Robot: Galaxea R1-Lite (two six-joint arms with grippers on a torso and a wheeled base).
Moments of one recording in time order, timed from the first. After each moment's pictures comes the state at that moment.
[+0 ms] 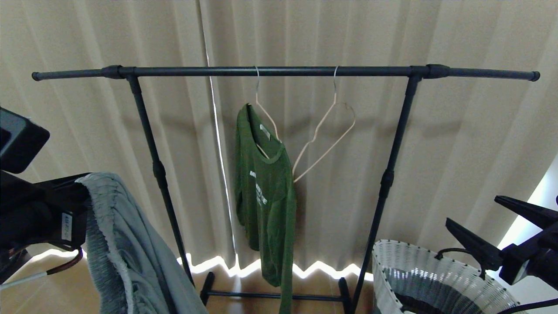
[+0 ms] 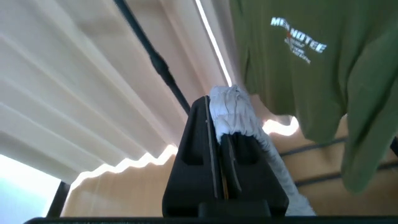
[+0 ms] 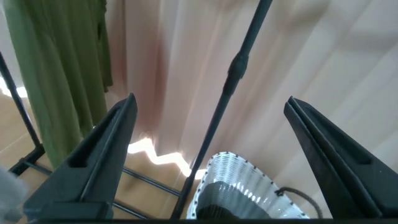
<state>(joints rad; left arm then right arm) -0.41 1.08 -0.65 -0.18 0.35 0.32 0.23 1.15 -0.17 -0.85 0.02 -0.16</state>
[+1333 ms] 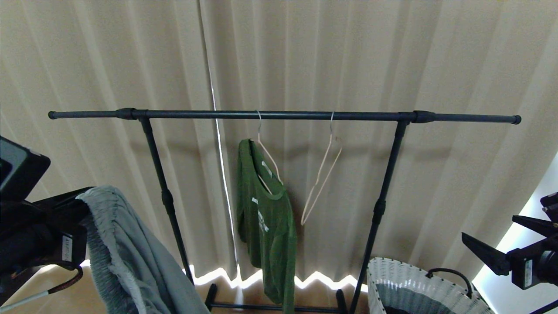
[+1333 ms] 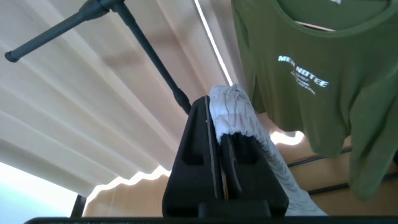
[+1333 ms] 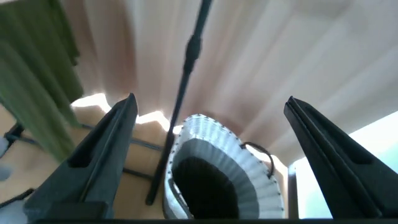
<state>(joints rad) -0.39 1.04 -0.52 -0.31 0.32 0.37 0.07 1.13 -0.29 -0.47 -0.02 -0.19</state>
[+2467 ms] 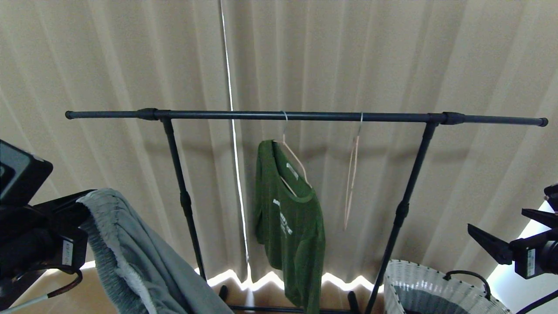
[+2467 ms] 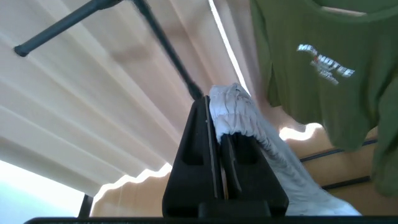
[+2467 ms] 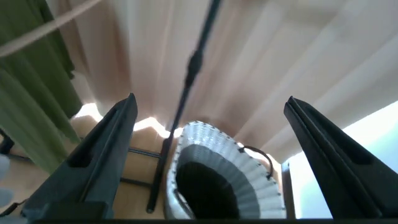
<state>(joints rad) -0.39 1.04 -0.51 -0.31 0.31 0.38 0.06 1.14 -0.33 -0.46 -0.07 -0.19</state>
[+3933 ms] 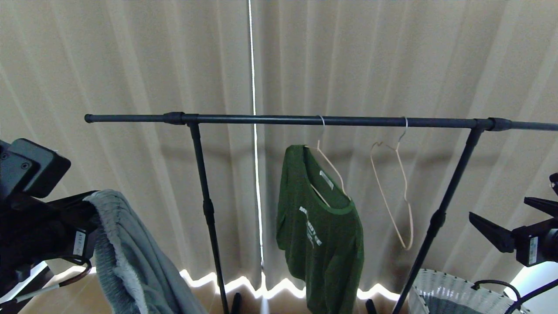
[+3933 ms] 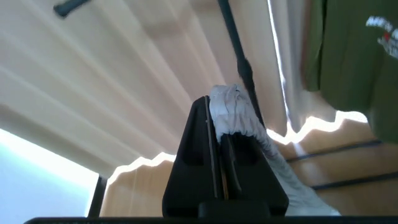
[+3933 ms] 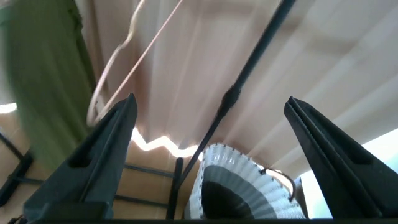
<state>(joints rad) -0.33 1.10 -0.52 -0.31 0.32 0.36 0.06 1.14 -0.38 -0.45 -0.08 -0.19</state>
